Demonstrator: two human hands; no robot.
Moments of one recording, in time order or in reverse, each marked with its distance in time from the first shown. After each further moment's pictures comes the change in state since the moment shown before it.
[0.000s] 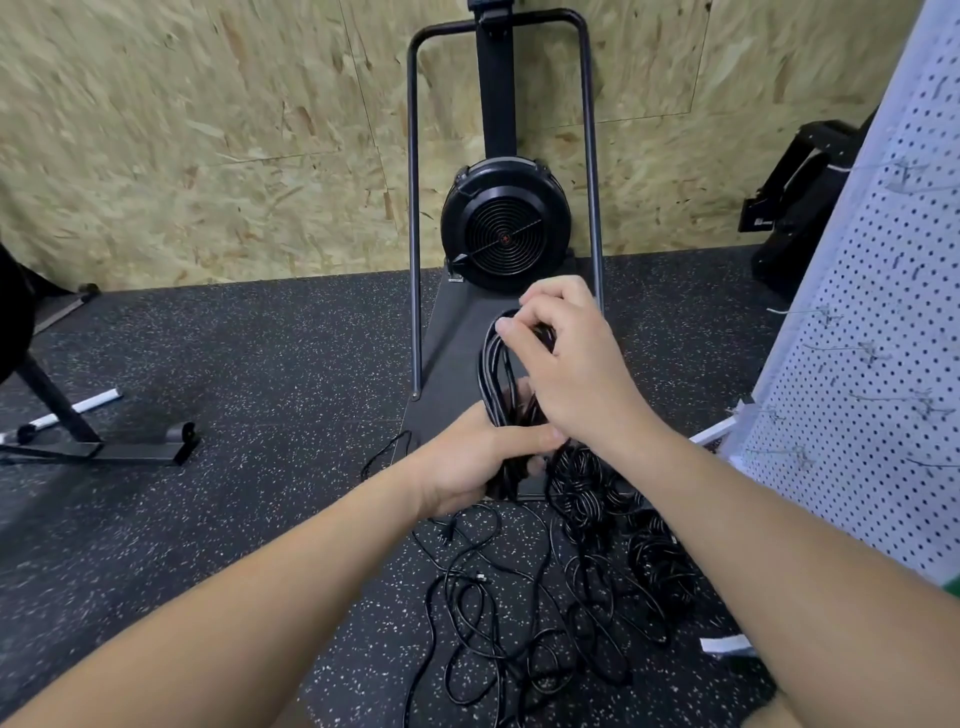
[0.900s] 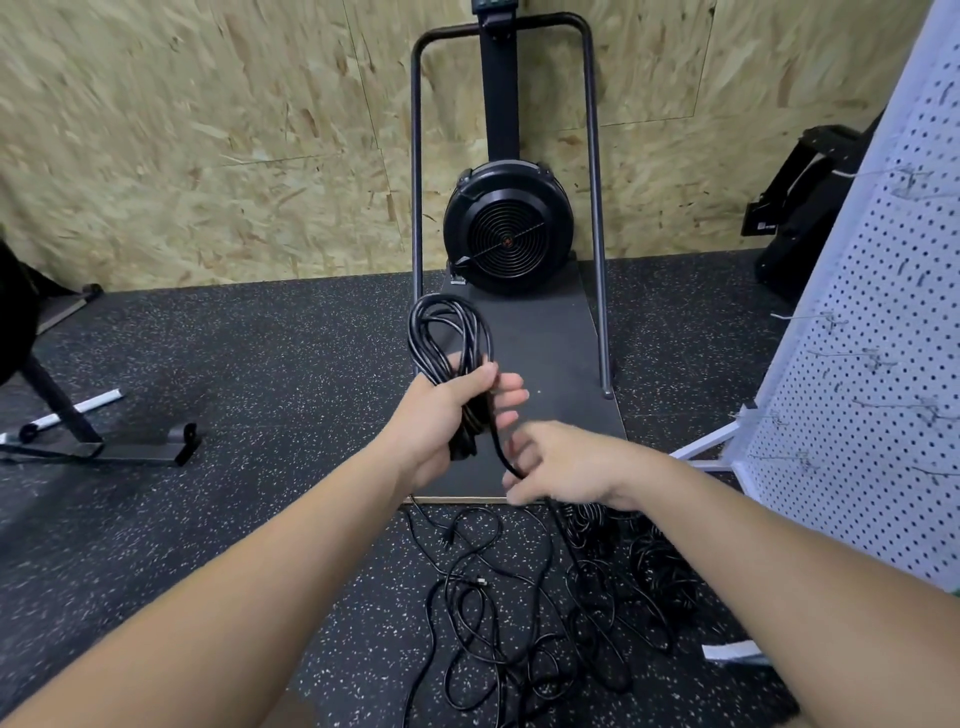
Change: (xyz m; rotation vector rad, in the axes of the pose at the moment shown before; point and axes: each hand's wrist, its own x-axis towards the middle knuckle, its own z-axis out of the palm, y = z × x) left_hand 0.015 0.010 -0.037 -0.242 0.388 0.085; right_hand -0.037 0.043 0.014 -0.053 -0.867 0.515
